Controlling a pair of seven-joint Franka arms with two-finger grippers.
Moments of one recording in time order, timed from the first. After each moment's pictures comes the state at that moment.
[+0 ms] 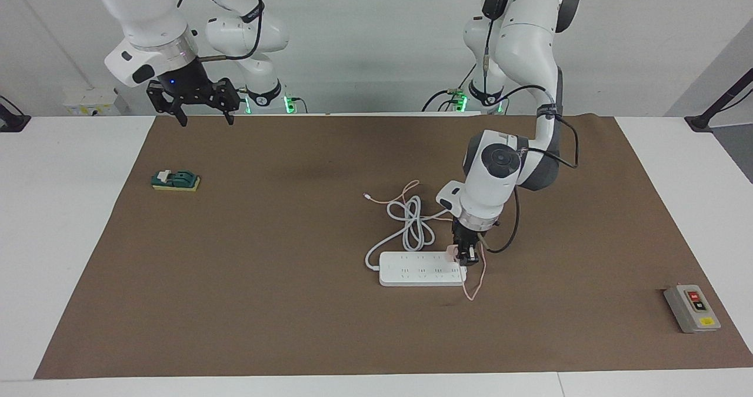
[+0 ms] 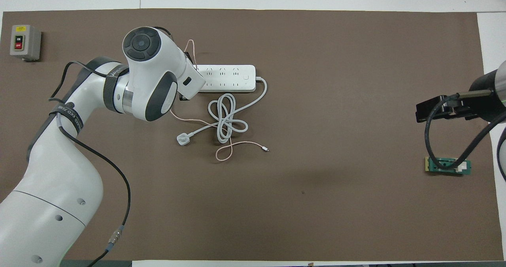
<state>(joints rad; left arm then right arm) -0.31 0.54 -0.11 -1.58 0.04 2.21 1.22 0.01 -0.04 0.07 -1.58 0.00 1.48 0.05</state>
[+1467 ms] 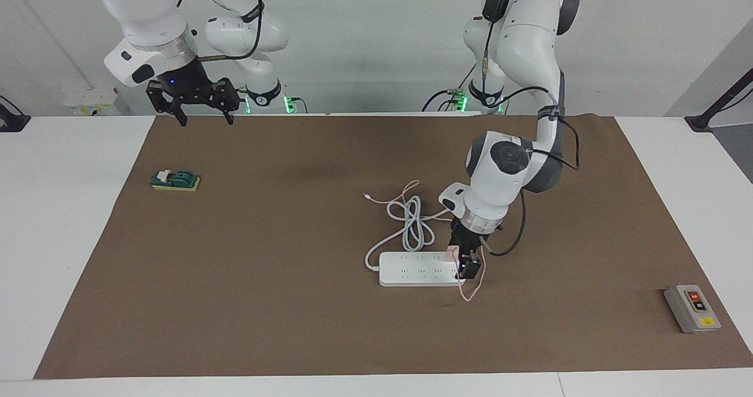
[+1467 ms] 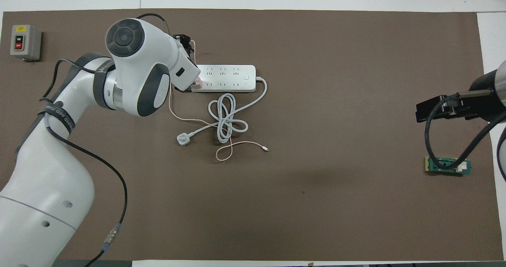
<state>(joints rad) -0.28 0.47 -0.10 -1.54 -0.02 2.25 1.27 0.01 -0.04 0.07 -1.58 0.00 1.48 0.05</state>
